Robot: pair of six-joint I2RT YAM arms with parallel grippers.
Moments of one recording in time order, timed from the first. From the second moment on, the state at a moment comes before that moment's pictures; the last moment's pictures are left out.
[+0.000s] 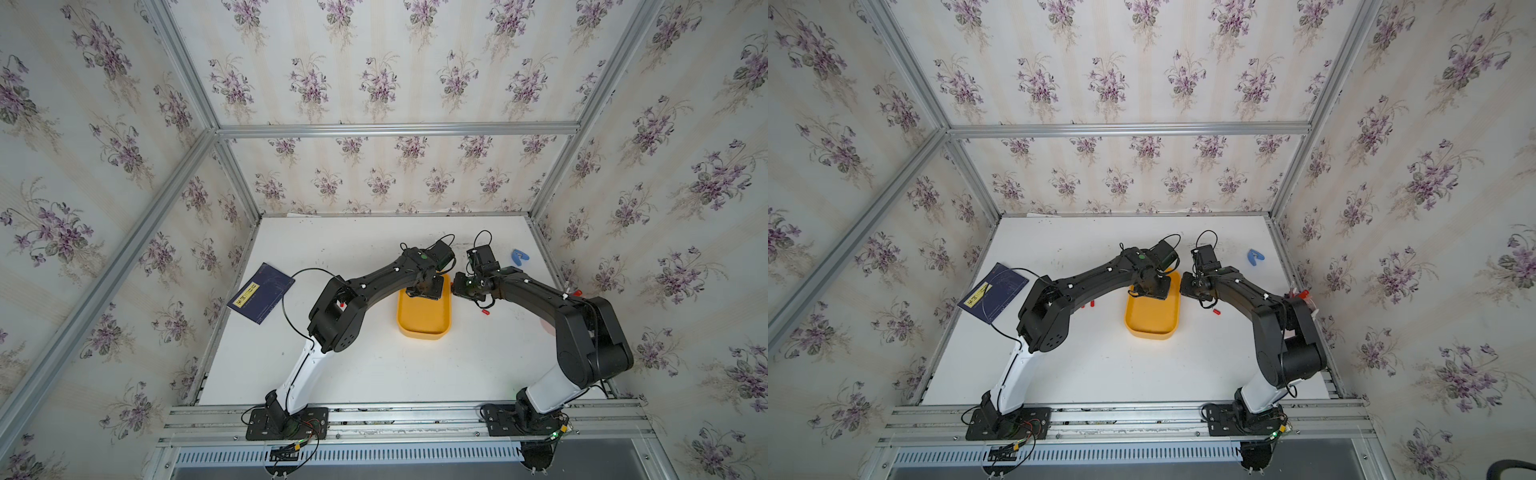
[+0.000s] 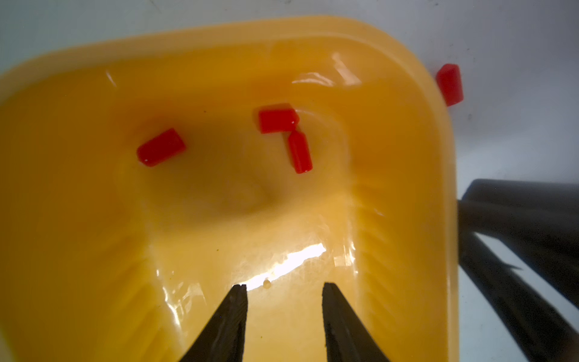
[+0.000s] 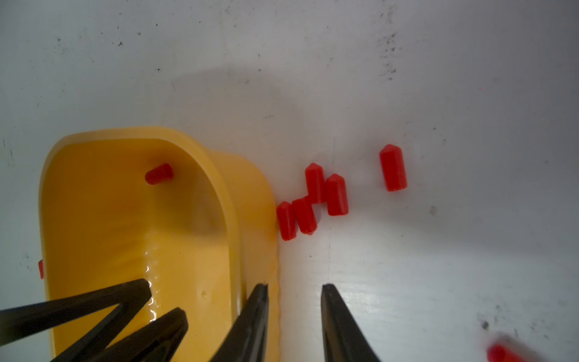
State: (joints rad) left arm -0.83 2.27 1.96 -0.92 -0.04 -0.58; right arm 0.33 1.63 0.97 -0.41 -0.15 0.52
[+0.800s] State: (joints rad) left arm -0.79 2.24 1.86 -0.80 -0.11 -0.62; right arm 0.41 1.65 0.98 -0.37 -0.17 0.57
